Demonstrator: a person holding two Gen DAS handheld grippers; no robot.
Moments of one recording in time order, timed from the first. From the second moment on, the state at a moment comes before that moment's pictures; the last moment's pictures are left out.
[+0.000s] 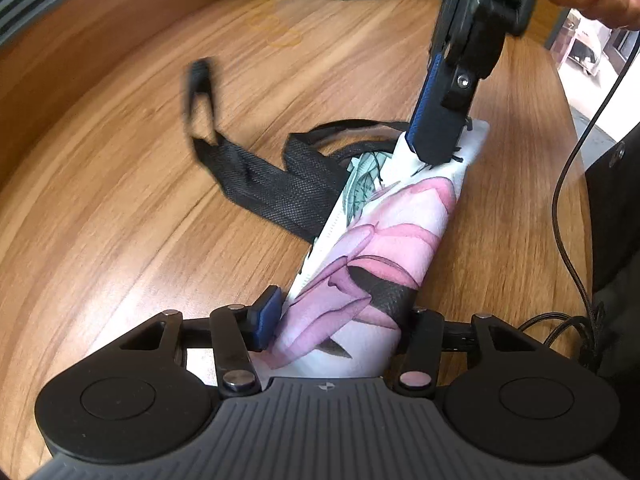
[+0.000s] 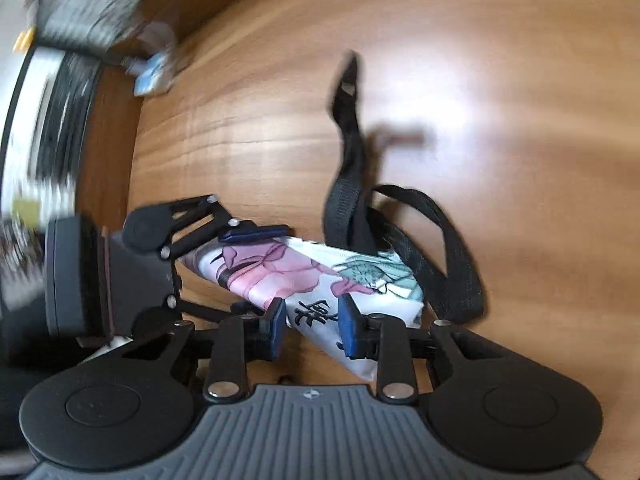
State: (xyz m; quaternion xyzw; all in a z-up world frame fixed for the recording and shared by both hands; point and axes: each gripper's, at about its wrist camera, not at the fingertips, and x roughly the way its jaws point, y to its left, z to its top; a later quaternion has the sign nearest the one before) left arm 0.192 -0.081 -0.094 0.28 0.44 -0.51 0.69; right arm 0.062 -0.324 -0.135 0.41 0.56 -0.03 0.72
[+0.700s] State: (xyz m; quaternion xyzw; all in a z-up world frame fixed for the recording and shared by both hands) left arm 0.125 -0.135 -0.103 0.28 0.44 -0.52 0.68; right arm 0.051 -0.207 -0.089 -0.08 0.58 0.03 0.81
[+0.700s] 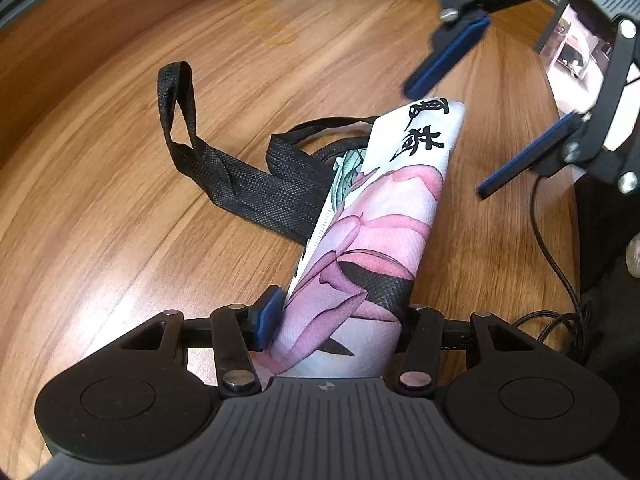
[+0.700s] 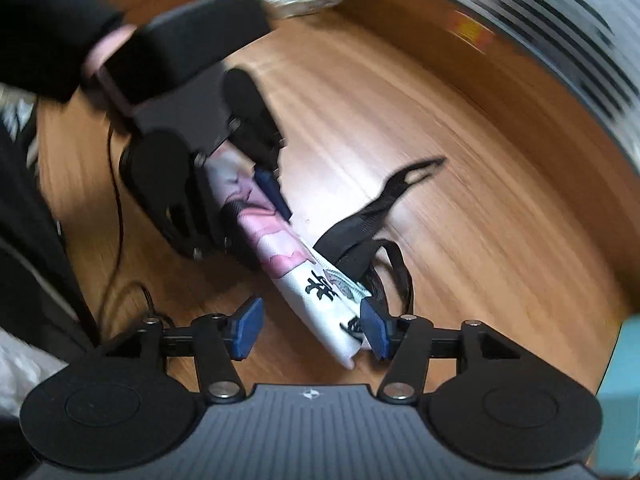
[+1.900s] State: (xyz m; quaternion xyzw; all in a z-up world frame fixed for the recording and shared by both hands) left arm -0.057 -0.195 -0.082 0.20 0.44 -0.39 0.79; right arm 0.119 -0.306 -0.147 0.44 0.60 0.02 0.67
